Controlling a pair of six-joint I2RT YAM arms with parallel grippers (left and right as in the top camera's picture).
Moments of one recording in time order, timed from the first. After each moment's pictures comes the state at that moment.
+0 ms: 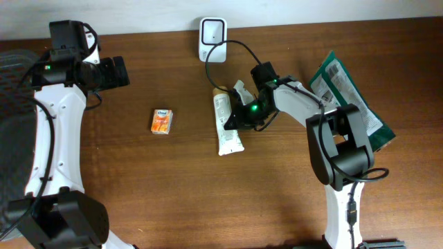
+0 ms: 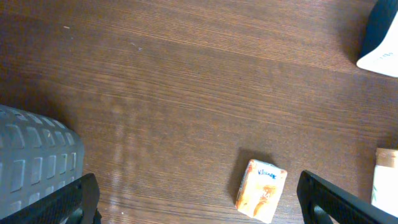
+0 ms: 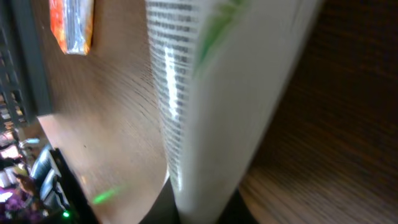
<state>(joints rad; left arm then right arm) 0.09 1.79 1.76 -0.96 -0.03 -0.09 0.29 2.21 1.52 -0.71 -0.77 0.09</state>
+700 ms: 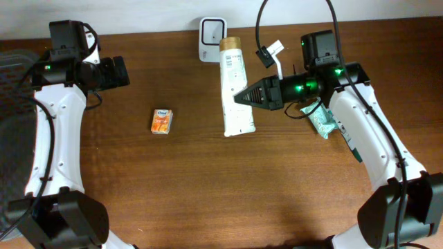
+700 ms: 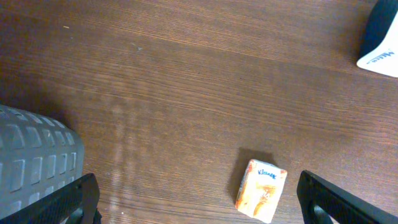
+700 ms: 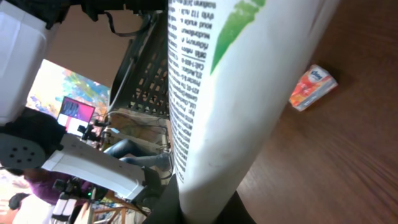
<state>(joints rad) 0.09 1.79 1.76 -0.96 -0.03 -0.09 0.16 1.70 1.51 -0.84 -1.25 -0.03</state>
